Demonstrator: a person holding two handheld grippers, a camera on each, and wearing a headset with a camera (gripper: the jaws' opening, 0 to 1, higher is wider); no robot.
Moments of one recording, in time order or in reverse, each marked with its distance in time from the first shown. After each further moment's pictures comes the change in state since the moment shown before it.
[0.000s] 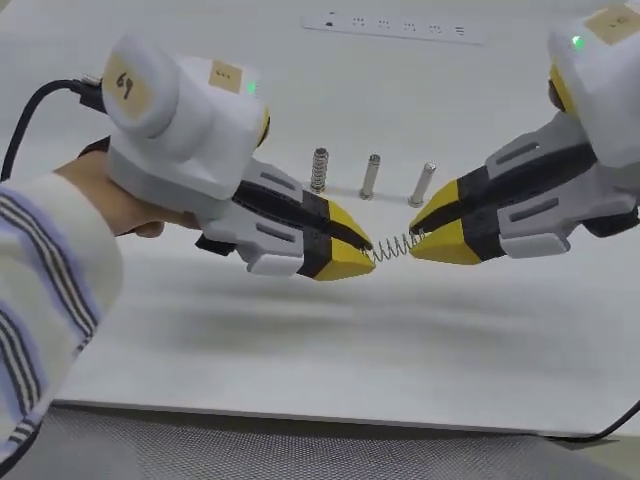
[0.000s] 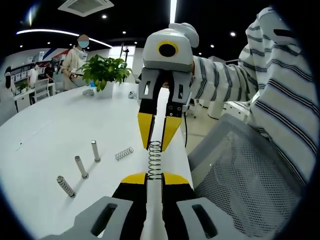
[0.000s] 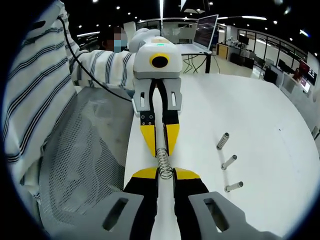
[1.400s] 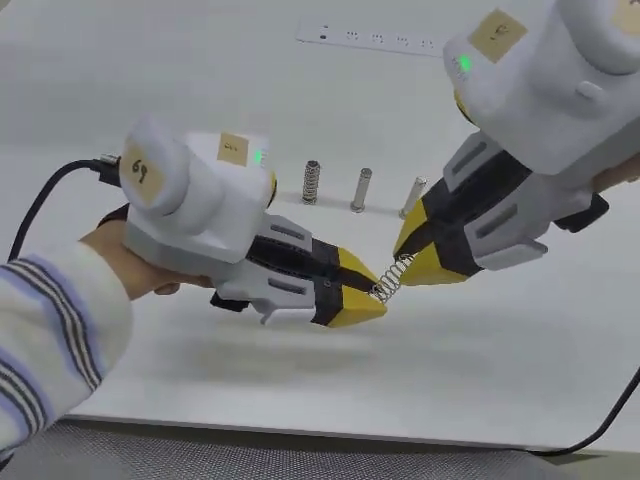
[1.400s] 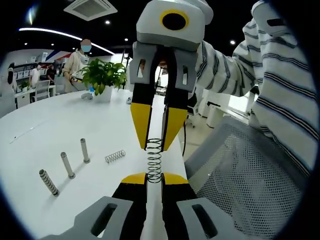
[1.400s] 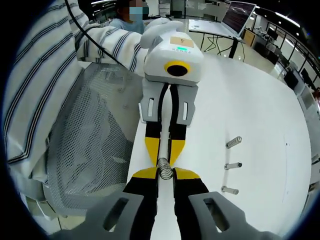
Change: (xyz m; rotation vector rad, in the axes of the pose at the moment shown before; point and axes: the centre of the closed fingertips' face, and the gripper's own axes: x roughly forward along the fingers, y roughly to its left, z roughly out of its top) left arm 0.021 -0.013 -0.007 -0.033 -0.091 -0.005; right arm 0.002 0.011 0.001 -0.155 0.278 0.089
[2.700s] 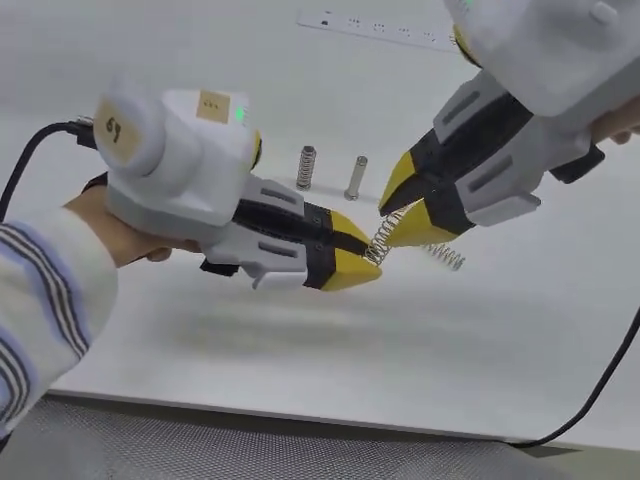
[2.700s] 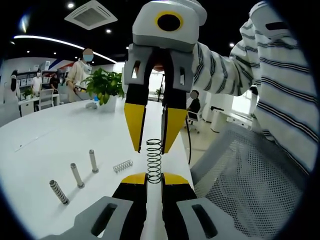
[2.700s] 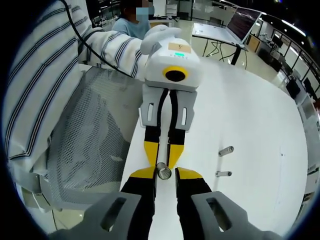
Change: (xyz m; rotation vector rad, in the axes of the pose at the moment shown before) left arm -0.007 0.008 0.017 0.038 -0.063 0.041; right arm -0.008 -0.010 0.014 -0.064 -0.006 0.005
